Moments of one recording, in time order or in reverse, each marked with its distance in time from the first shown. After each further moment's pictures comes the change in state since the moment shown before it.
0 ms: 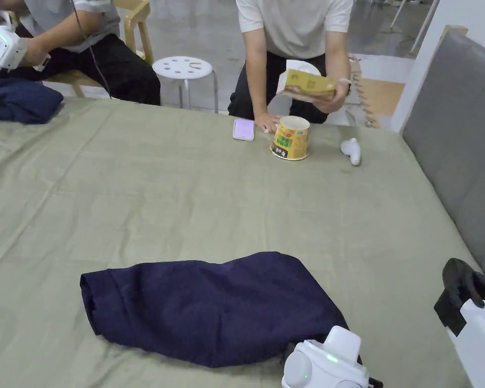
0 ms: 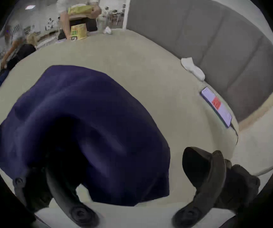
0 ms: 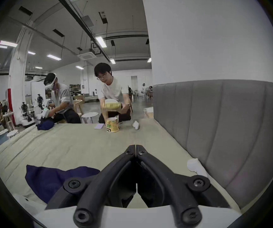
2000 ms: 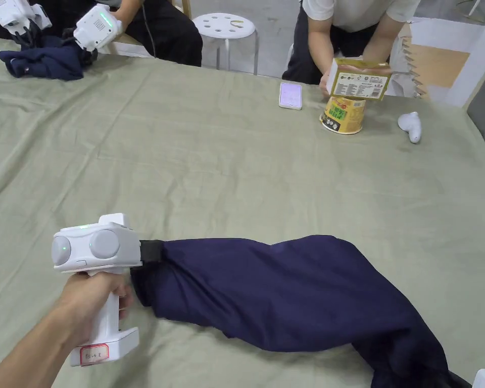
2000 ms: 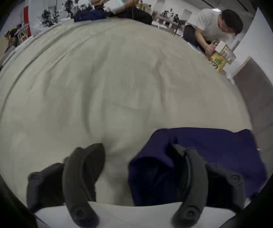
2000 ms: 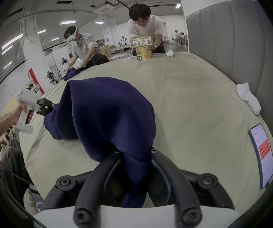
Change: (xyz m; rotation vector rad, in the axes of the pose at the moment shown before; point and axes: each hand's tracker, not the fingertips) left arm -0.423 -0.046 0.065 0.036 0.442 0.659; right arm -0.009 -0.136 -0.034 -0.546 0.331 0.003
